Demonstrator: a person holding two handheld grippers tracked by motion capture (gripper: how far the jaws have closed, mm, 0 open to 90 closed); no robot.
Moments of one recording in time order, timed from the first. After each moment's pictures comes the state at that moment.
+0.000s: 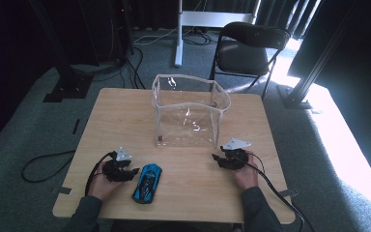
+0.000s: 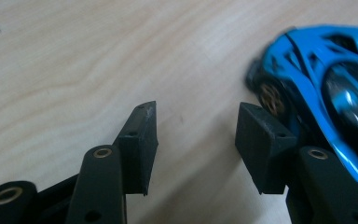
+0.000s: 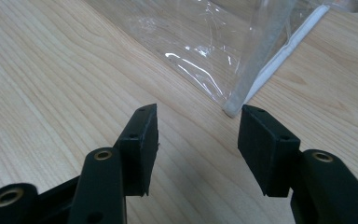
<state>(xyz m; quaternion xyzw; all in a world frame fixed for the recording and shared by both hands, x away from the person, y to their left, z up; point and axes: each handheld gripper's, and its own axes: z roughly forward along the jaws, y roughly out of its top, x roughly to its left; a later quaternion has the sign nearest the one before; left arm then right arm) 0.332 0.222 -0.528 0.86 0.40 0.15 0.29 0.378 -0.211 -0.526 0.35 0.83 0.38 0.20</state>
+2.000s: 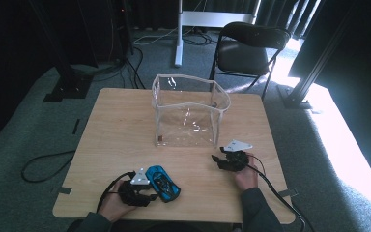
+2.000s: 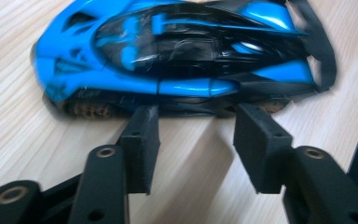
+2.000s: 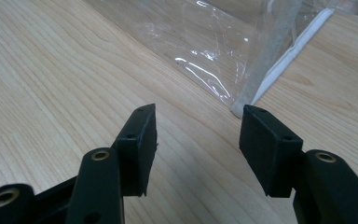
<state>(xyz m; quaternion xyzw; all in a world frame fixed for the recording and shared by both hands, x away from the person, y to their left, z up) 0.274 0.158 -0.528 0.90 0.30 0.06 0.32 0.372 -0.212 -0.529 0.35 0.82 0.40 0.20</state>
